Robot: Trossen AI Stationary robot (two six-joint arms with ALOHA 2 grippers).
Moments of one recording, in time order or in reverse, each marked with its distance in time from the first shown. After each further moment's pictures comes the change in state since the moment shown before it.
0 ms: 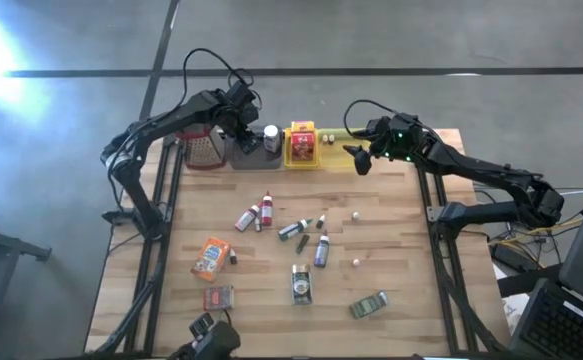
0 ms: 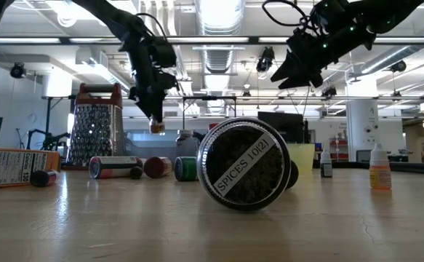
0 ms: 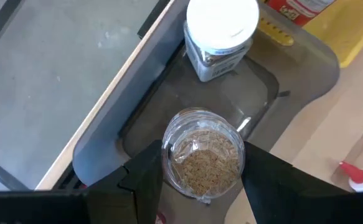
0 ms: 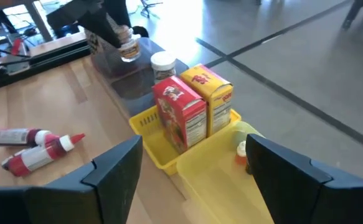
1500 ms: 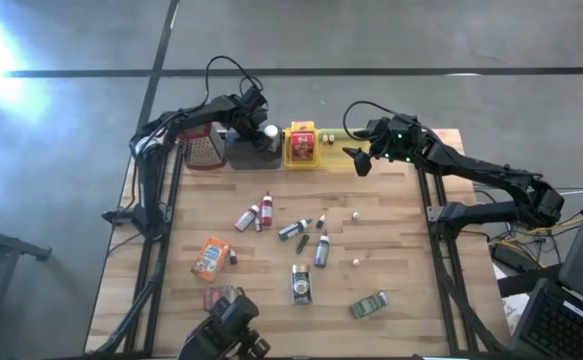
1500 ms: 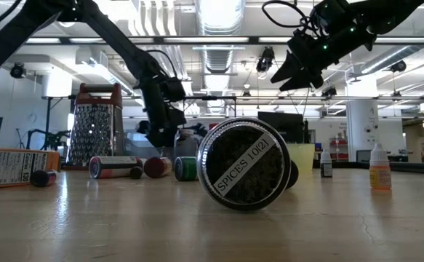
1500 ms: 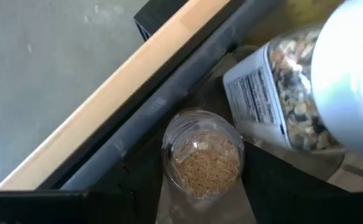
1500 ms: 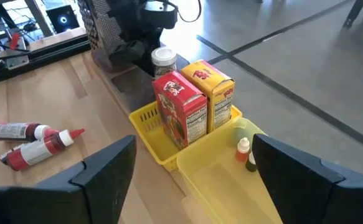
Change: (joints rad) left arm 0.056 0.277 0.034 0.206 0.056 -0.134; right arm 0.001 0.000 -0.008 -0.004 -0.002 -0.011
